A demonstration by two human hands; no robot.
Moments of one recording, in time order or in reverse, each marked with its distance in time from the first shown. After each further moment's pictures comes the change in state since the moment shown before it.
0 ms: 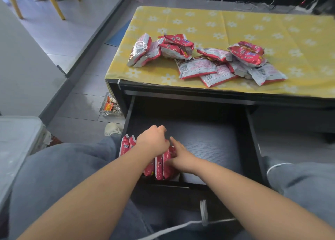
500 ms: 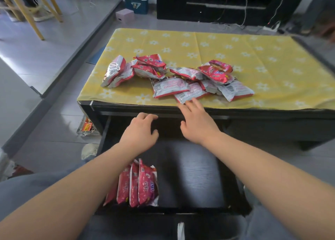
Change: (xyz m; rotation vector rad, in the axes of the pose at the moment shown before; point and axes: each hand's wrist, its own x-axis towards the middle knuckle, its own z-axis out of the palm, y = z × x) left_hand 0.031 0.055 -0.051 -0.160 0.285 0.221; right_hand -0.038 -0.043 -0.183 -0.763 0.621 -0.268
